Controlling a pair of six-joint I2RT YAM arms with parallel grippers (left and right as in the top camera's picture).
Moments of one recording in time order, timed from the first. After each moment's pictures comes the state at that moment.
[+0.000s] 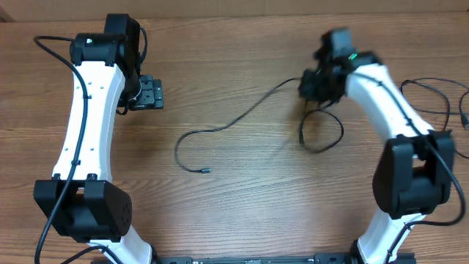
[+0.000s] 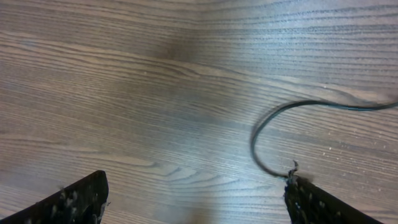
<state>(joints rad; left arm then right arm) -0.03 1.84 1.85 -1.47 -0.15 -0.18 0.12 1.96 1.66 -0.92 -0.17 0.37</state>
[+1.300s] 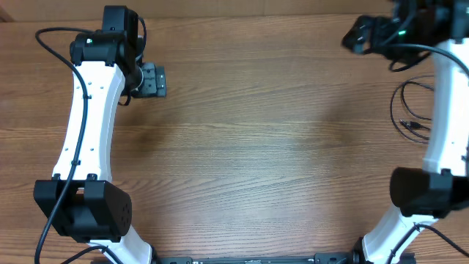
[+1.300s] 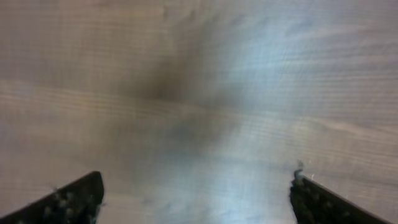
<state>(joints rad) -0.03 1.84 1.85 -1.35 -0.11 -0.14 -0.06 1.97 2.33 -1.53 -0.27 0.06</state>
